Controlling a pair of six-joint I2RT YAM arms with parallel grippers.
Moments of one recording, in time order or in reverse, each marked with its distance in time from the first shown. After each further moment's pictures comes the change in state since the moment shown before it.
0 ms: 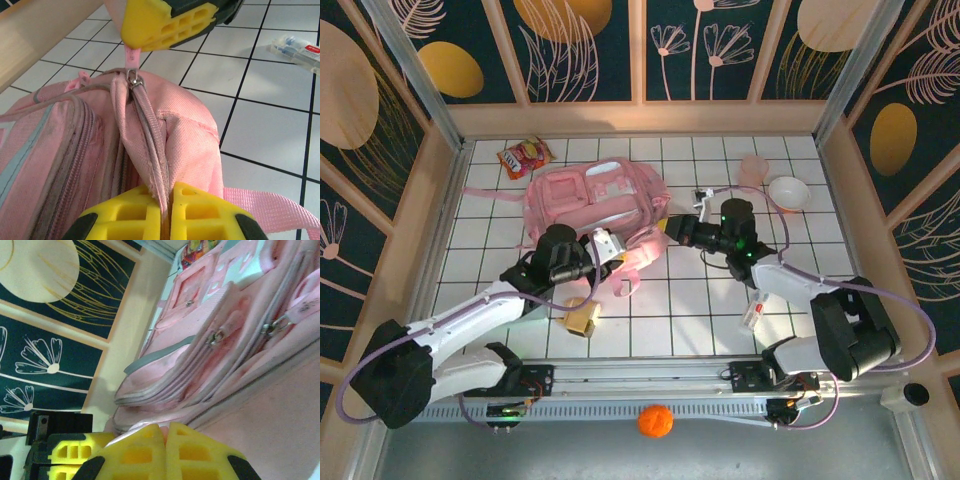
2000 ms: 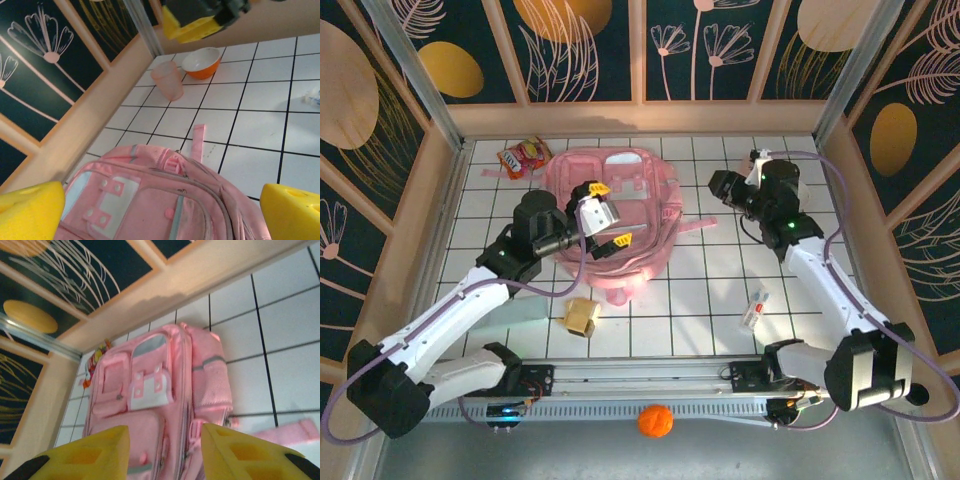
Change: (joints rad) left arm 0.071 -0.041 0.298 -0.178 0.021 0.156; right arm -0.197 -0.182 0.337 -0.650 0.373 -0.213
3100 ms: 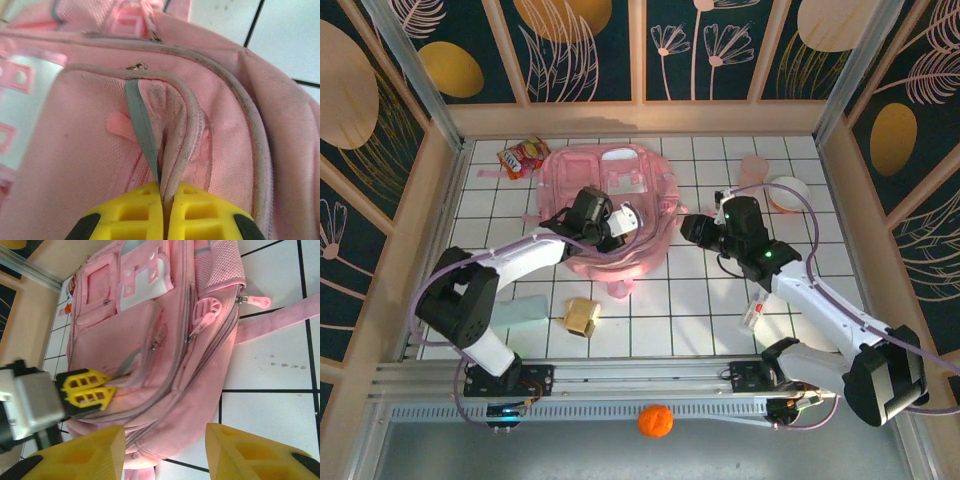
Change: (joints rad) left arm 0.014 0.517 0.095 -0.026 -0.183 0.095; right arm 0.266 -0.083 -0.188 -0.050 0.126 0.066
